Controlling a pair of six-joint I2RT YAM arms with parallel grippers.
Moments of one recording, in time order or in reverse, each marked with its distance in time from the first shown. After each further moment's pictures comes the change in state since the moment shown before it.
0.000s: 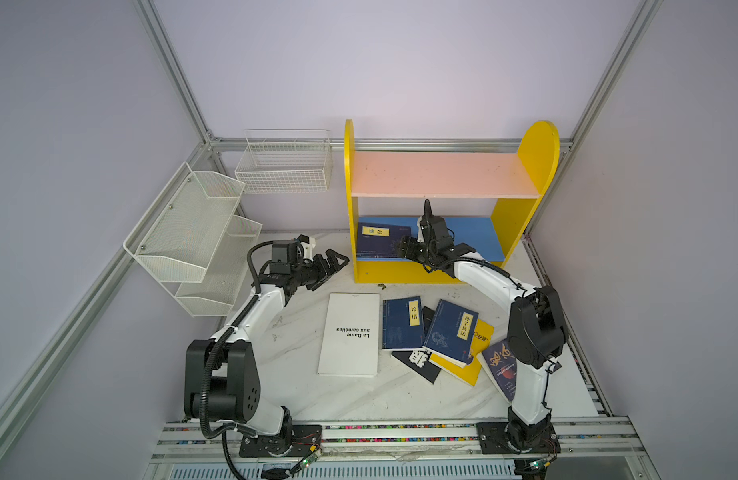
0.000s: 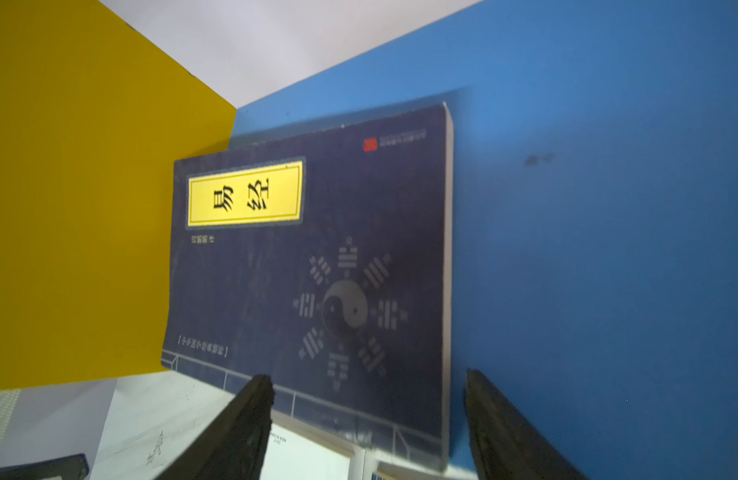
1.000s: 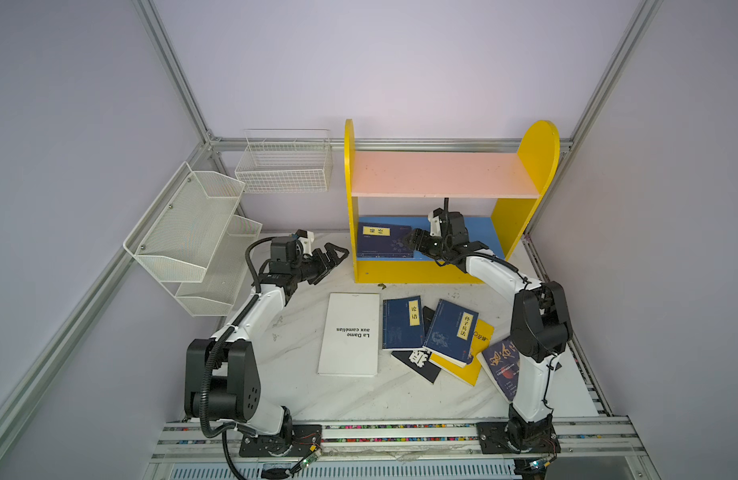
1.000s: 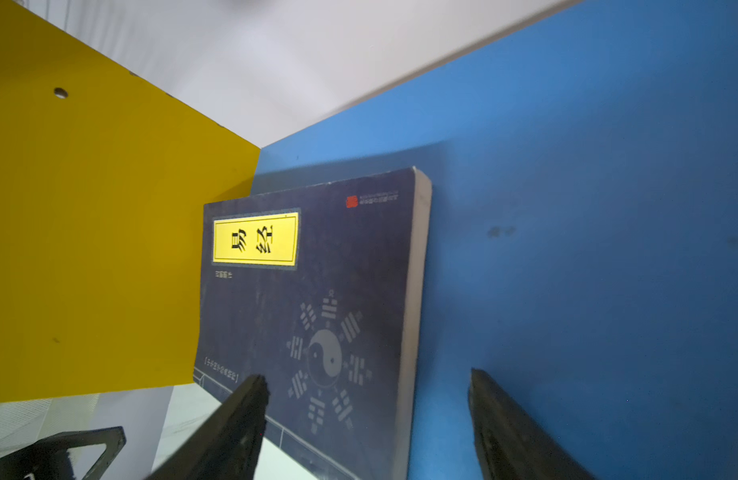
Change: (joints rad) left arm -0.001 0.003 0.000 0.112 0.008 -0.072; right arm -0.119 0.047 -0.001 0.123 -0.228 -0.012
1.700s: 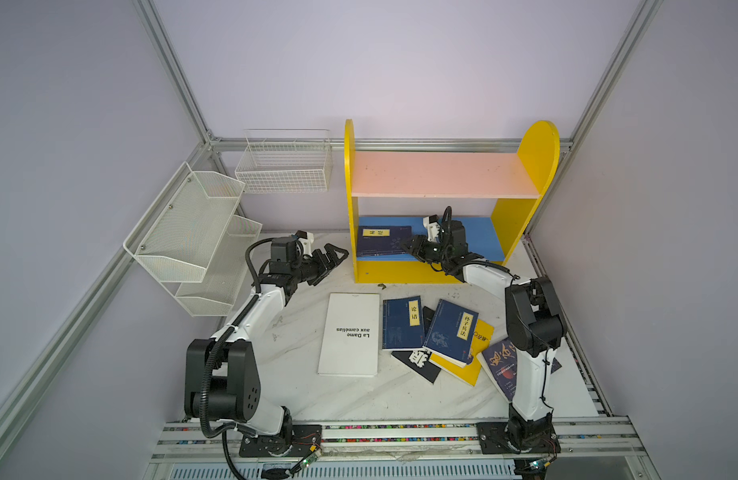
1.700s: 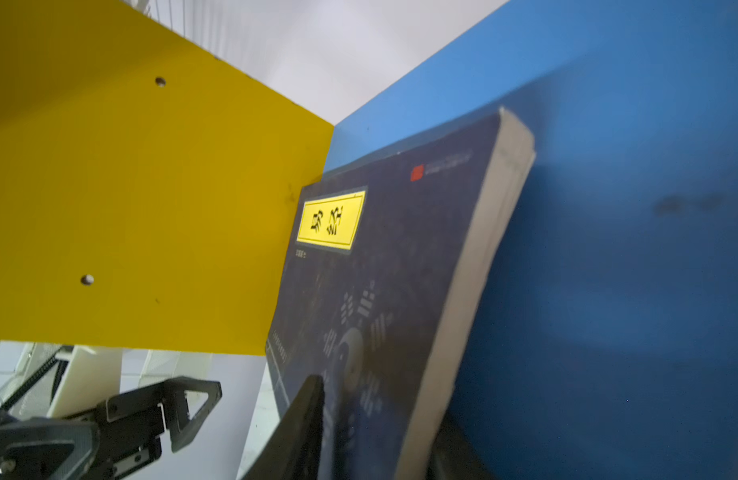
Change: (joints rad) left arm 0.000 0.000 0.000 -0.014 -0.010 0.000; right arm -0.024 0.061 -0.120 0.359 -0.299 0.162
